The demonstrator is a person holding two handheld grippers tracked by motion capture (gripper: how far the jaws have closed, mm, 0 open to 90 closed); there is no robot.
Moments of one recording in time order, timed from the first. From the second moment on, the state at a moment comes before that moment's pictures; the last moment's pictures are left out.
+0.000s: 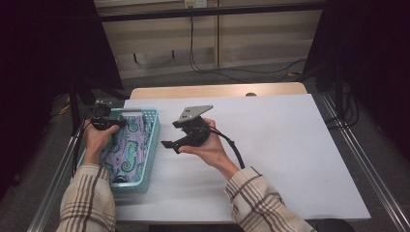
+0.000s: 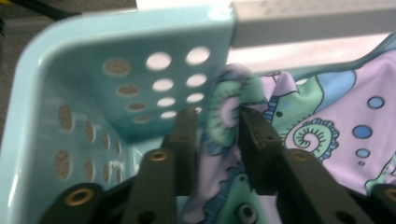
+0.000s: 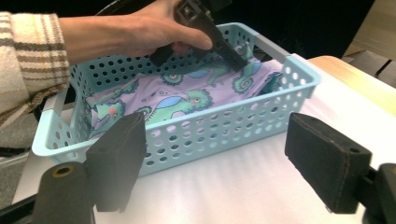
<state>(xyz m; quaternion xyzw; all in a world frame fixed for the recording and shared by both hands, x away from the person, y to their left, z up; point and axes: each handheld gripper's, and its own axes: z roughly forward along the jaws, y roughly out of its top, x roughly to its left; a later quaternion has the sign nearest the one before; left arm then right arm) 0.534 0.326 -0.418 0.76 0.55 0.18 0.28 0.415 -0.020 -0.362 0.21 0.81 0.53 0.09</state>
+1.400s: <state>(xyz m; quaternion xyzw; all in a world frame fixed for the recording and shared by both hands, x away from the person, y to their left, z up) 0.454 0.275 -0.368 0.72 0.44 0.32 0.44 0.406 -0.110 -0.366 0.35 0.75 0.52 0.20</state>
